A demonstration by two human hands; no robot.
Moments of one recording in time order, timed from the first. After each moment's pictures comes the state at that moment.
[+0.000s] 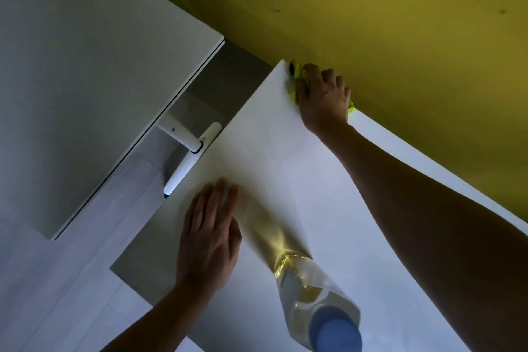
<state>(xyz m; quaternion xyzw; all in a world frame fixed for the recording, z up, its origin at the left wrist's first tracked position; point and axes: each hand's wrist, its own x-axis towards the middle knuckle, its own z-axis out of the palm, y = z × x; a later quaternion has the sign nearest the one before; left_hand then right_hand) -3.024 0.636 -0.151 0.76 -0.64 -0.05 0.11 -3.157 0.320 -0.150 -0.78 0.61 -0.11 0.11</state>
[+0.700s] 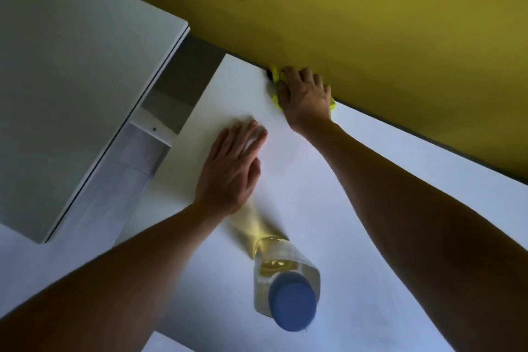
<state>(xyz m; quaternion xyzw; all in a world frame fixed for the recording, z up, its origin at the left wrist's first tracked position) -3.028 0.547 -0.157 0.61 -0.78 -0.07 0.12 -3.189 0.381 -0.147 -0.77 0.62 -0.08 0.12</state>
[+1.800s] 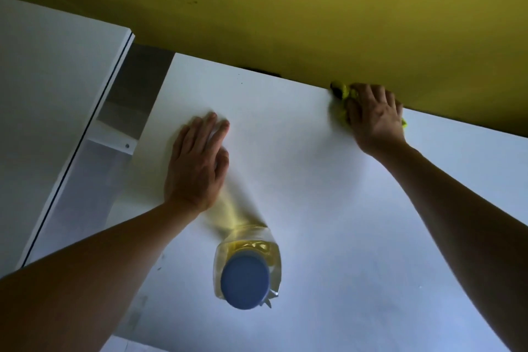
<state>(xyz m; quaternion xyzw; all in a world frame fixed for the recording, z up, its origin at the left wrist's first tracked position) -3.032 0.542 -0.155 0.61 -0.78 -0.03 0.13 -3.383 0.454 -0.147 -0.68 0.72 -0.09 0.09</state>
